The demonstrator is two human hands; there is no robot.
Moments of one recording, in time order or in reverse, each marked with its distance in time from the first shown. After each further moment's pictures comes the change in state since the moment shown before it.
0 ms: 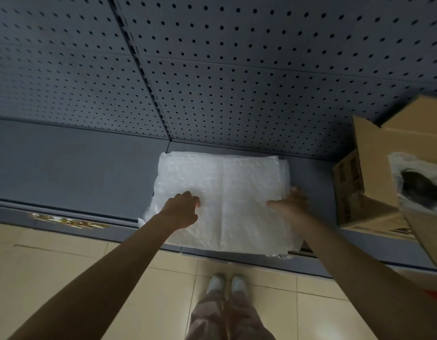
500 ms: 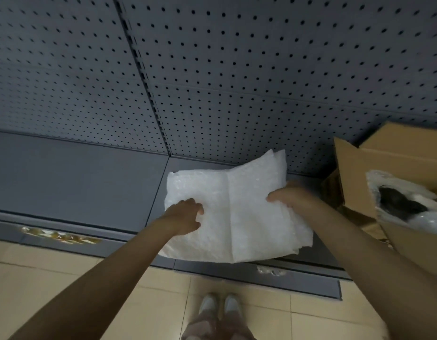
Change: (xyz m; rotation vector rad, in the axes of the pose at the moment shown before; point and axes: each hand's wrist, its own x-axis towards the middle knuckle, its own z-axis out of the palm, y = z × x) left_hand -0.012 0.007 -0.024 -0.035 -0.050 0.121; right_hand -0.044 -0.047 -0.075 0.127 -0.270 -0.182
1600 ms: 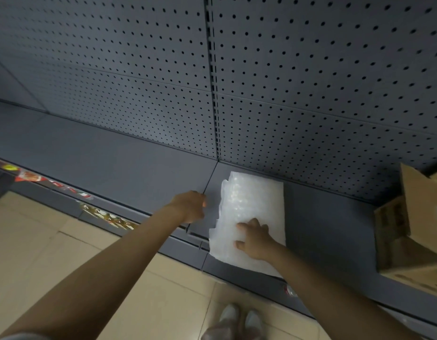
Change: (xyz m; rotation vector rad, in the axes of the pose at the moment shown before) left_hand -0.051 -0.066 -0.041 0.037 0.043 -0.276; right_hand -0.007 -0.002 0.182 -0.863 -0.223 -0.455
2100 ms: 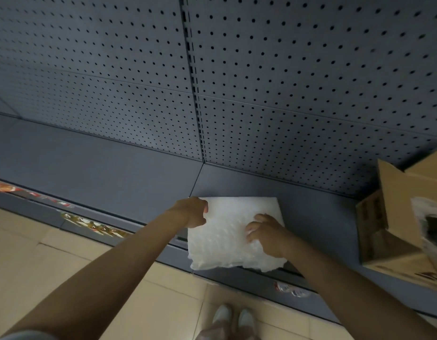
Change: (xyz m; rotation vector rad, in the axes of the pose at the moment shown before) left_hand 0.020 0.027 0.008 0.042 -0.047 0.100; right_hand -0.016 0.060 -0.038 -0.386 -0.050 -0.267
